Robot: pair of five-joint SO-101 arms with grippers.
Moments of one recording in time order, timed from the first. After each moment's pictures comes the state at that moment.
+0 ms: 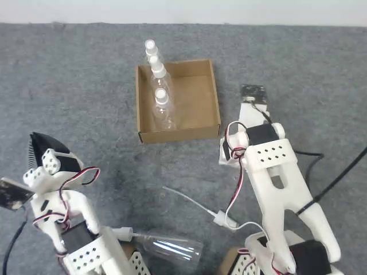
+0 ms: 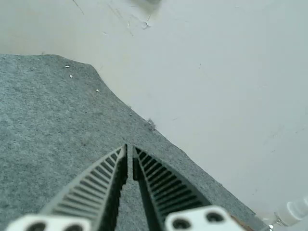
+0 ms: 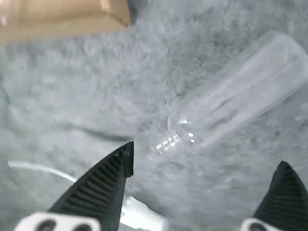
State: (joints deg) left arm -35.5 -103.5 97.2 24.4 34.0; right arm -18.6 -22.6 34.9 75.6 -15.3
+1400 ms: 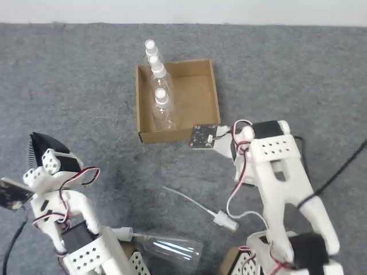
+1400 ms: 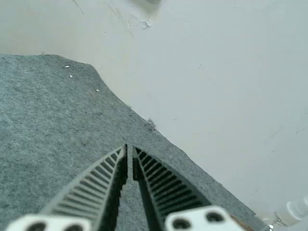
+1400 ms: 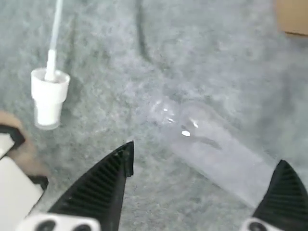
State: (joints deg) left arm -35.5 -103.5 97.2 24.4 34.0; right arm -14.5 -17.3 34.9 81.0 66.2
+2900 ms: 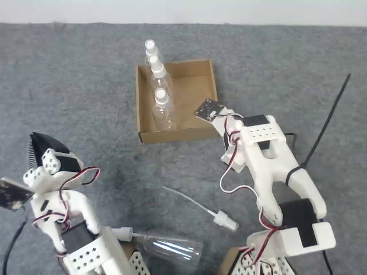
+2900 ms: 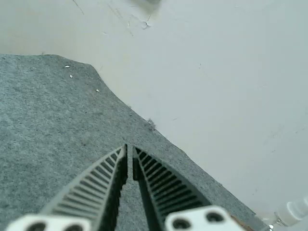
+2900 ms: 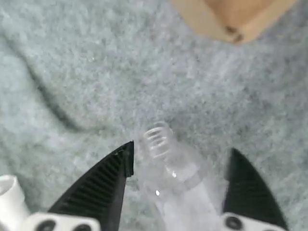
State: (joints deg) left arm -35.5 -103.5 97.2 24.4 34.0; right arm -14.5 -1.6 30.9 64.1 39.0
